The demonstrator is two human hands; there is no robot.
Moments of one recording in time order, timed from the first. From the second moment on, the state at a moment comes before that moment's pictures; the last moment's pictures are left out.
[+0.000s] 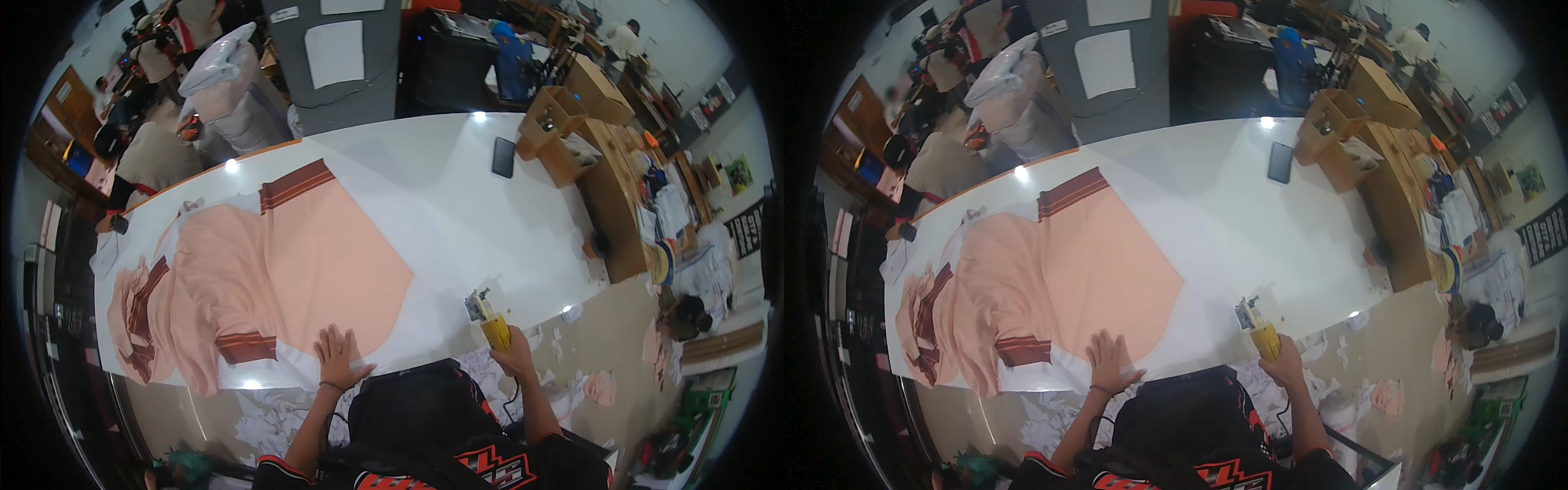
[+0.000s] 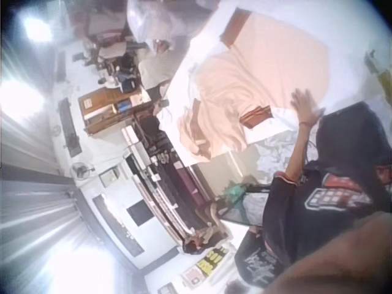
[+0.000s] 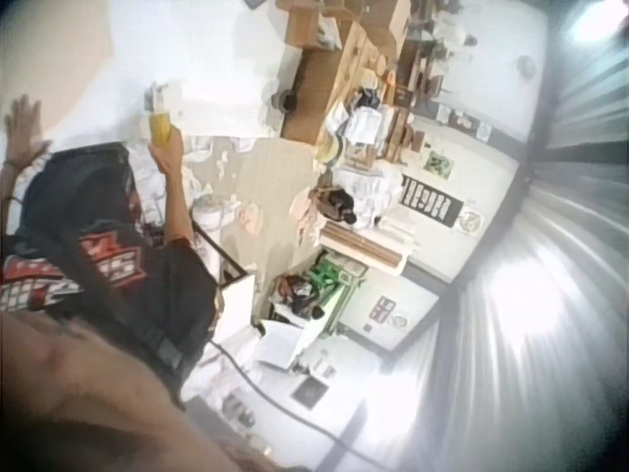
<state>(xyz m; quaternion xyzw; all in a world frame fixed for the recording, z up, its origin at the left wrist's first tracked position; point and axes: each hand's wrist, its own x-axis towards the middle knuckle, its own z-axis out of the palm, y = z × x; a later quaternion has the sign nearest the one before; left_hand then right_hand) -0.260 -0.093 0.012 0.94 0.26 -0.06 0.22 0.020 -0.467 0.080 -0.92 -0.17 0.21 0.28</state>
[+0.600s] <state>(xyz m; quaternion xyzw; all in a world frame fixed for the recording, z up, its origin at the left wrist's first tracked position) -0.273 -0.092 -0.010 0.95 0.23 0.10 0.16 -0.037 -0.481 0.082 -0.93 -0.16 0.28 0.19</state>
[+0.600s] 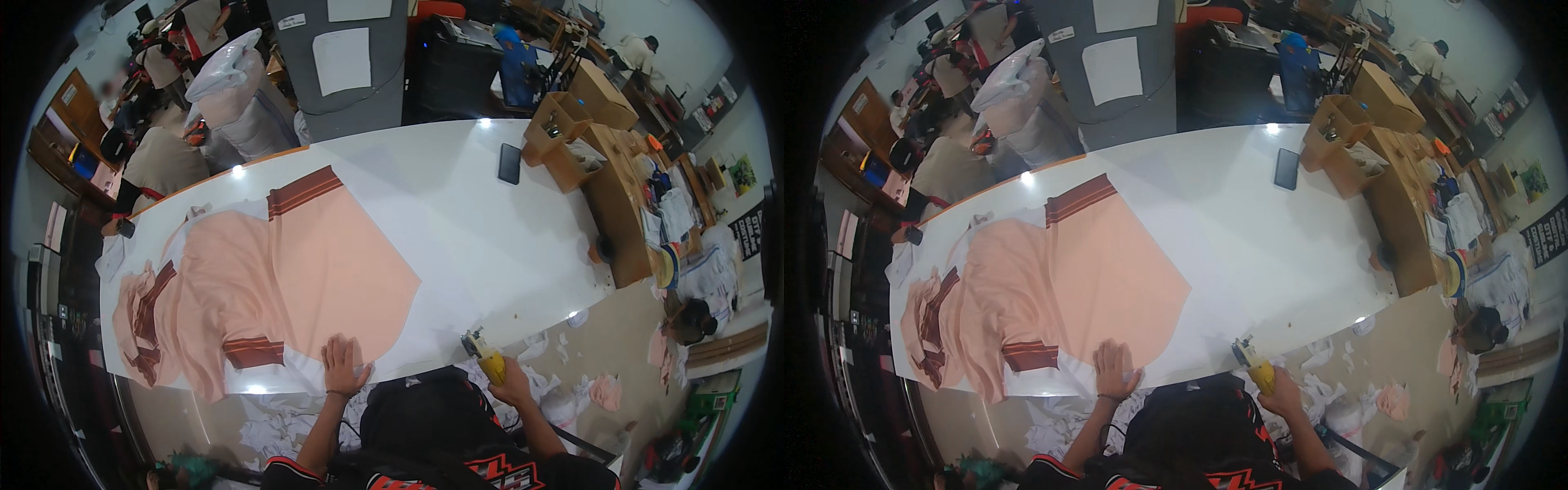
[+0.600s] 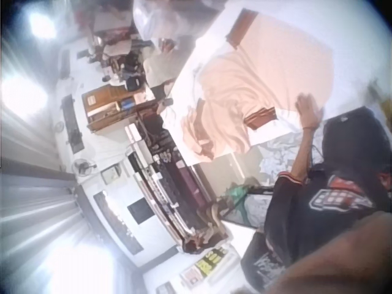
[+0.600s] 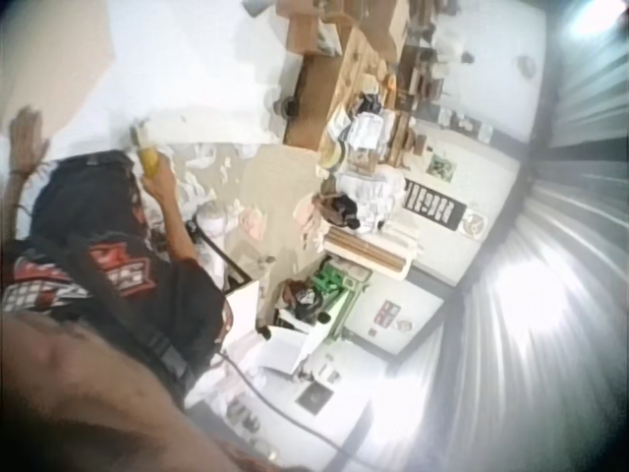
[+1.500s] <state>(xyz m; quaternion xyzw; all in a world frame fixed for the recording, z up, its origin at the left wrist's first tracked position) -0.275 -0.091 -0.011 0.95 0.22 0.16 0.17 -0.031 -0.463 0.087 -0.93 -0.17 0.29 0.13</state>
